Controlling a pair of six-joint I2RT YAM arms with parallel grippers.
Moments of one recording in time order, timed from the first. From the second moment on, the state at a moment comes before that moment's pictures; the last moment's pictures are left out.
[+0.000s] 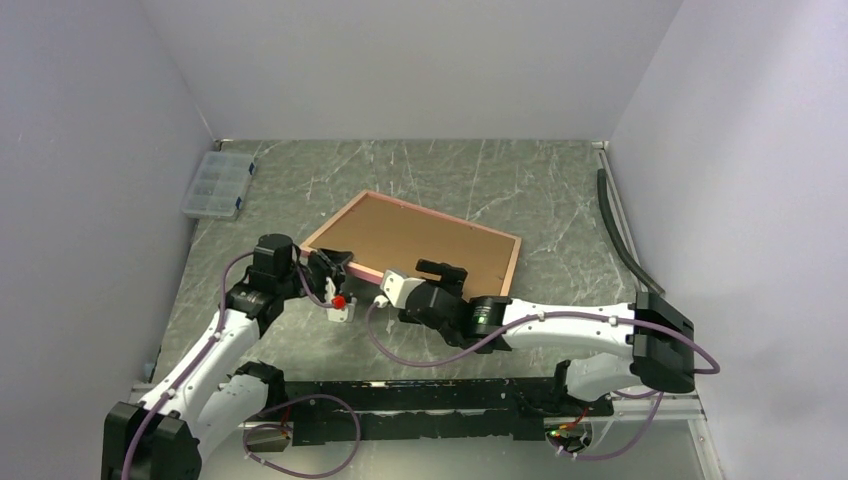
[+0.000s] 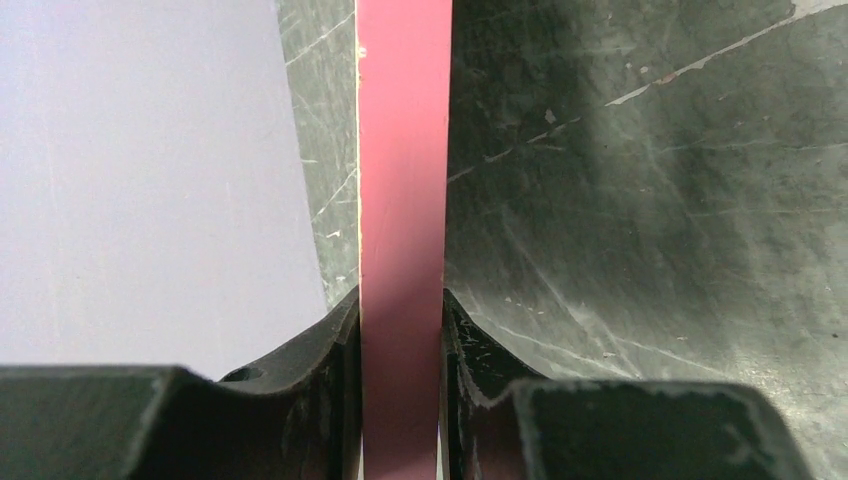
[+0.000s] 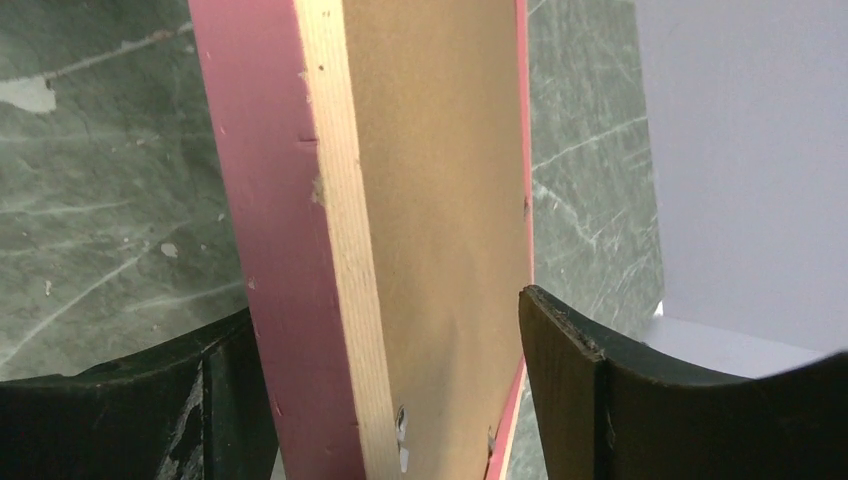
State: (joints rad) left arm -0.27 0.89 0.51 -0.22 0.69 1.61; right arm 1.27 1.33 0.84 -0.25 0.70 -0.39
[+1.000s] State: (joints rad) left arm -0.04 0.74 0.96 -0.40 0.77 0.94; right arm 1.09 1.67 1.84 -0.78 0.32 -0.06
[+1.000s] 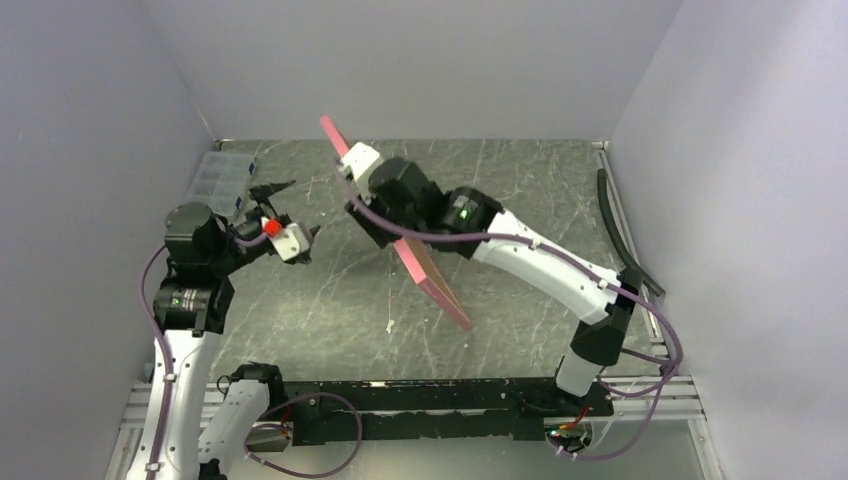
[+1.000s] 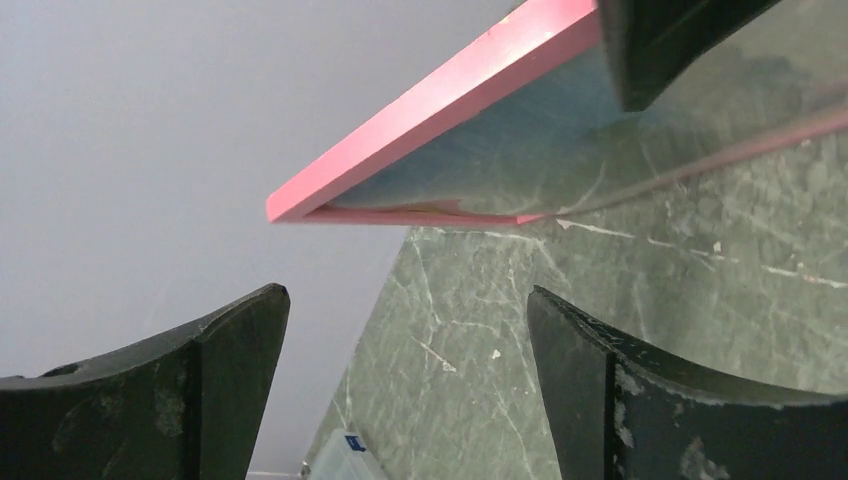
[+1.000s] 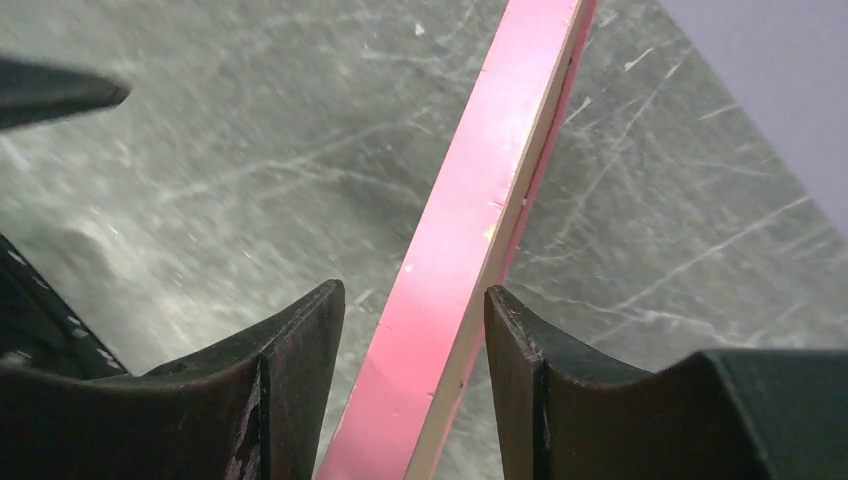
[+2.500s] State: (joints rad) left arm 0.02 1.24 1.06 -0.66 0.79 0.77; right arm 0.18 1.55 0.64 0.12 -0.67 0.67
